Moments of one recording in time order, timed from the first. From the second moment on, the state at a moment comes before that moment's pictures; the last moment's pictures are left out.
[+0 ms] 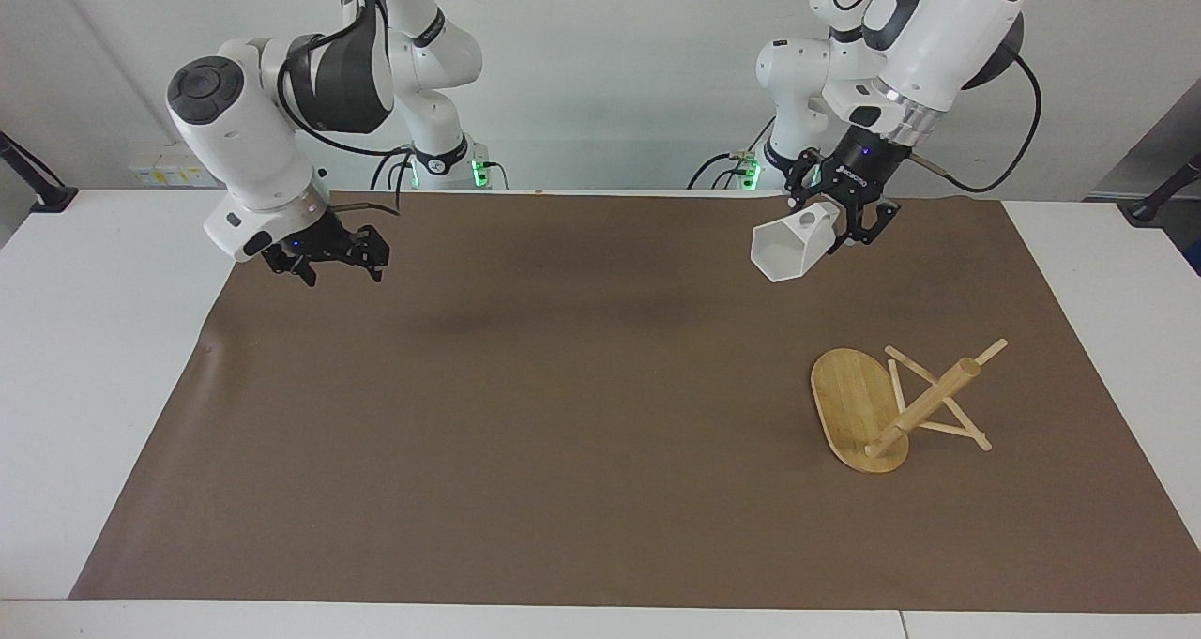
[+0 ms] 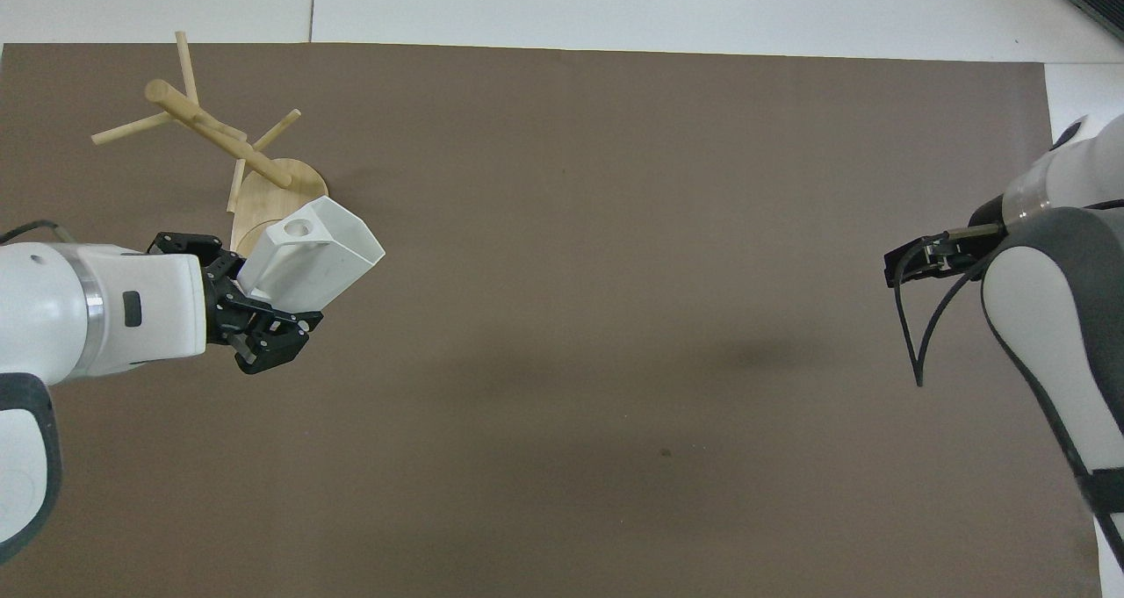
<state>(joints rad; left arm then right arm) -0.17 -0.27 -0.09 -2.08 -0.30 2.04 0.61 0.13 0.06 -0.17 -1.76 0.02 1.70 -0.09</state>
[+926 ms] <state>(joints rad) -0.17 -0.15 -0.11 -2.16 -0.25 2.45 0.39 -0.02 0.03 -0.14 -1.63 0.01 1.54 -0.09</state>
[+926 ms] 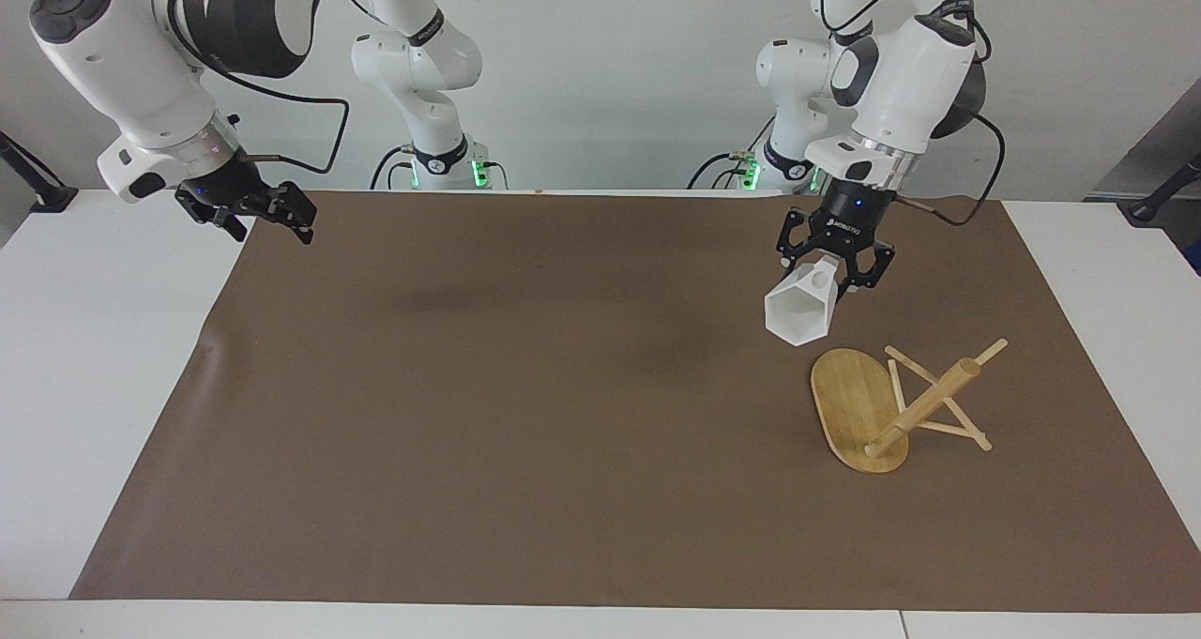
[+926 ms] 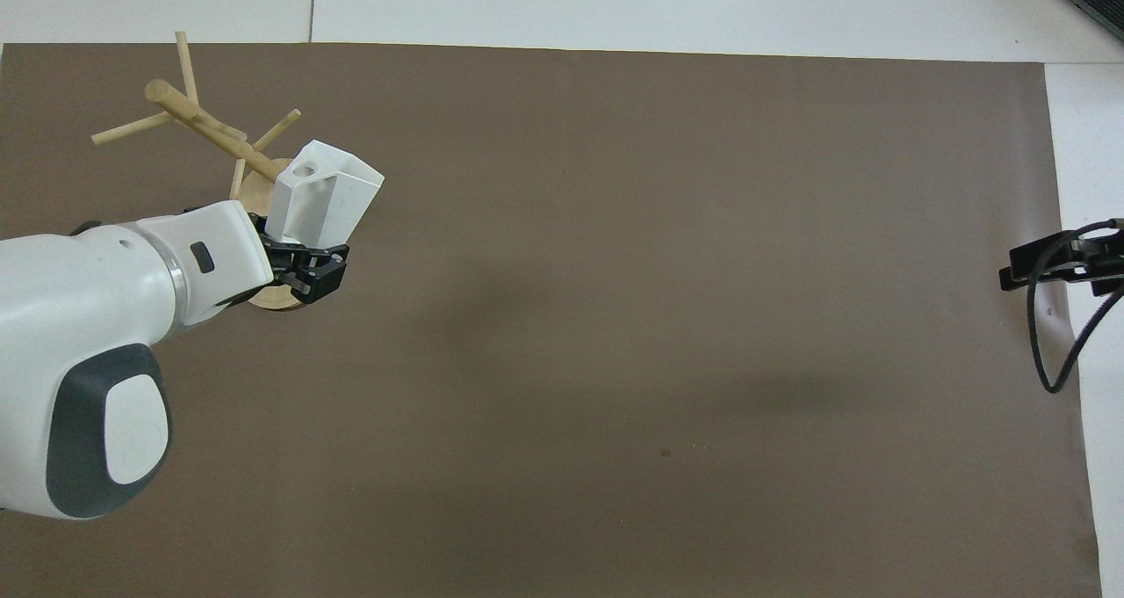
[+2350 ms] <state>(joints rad) -0.11 -0.01 -0.11 -2.15 -0.25 2.67 0.32 -0.10 0.01 -0.04 -1.63 0.01 1.56 -0.08</state>
